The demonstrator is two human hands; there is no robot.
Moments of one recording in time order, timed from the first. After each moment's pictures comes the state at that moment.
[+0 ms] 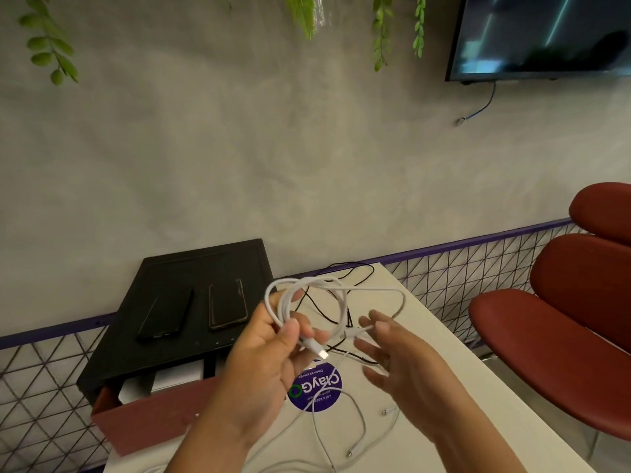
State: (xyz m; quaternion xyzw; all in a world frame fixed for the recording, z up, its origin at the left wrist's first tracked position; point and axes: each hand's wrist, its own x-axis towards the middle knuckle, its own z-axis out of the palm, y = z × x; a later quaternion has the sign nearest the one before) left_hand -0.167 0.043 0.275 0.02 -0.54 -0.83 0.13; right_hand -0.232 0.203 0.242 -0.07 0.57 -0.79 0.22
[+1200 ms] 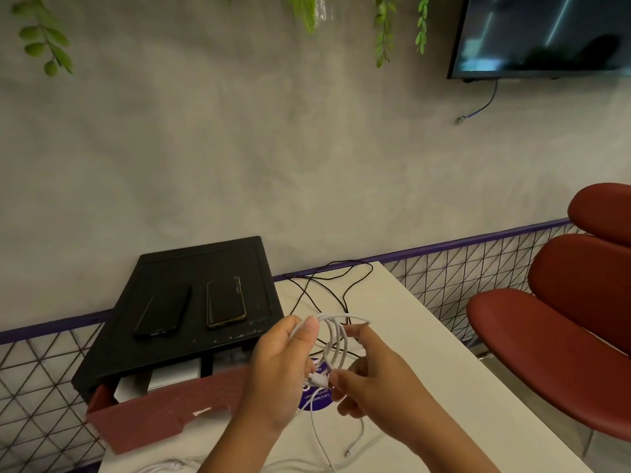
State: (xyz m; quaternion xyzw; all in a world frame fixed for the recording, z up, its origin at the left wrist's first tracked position) left_hand -0.181 0.048 0.250 0.04 -0.71 -0.68 0.19; right_hand -0.212 0.178 0.255 -0.16 0.82 -0.52 0.16
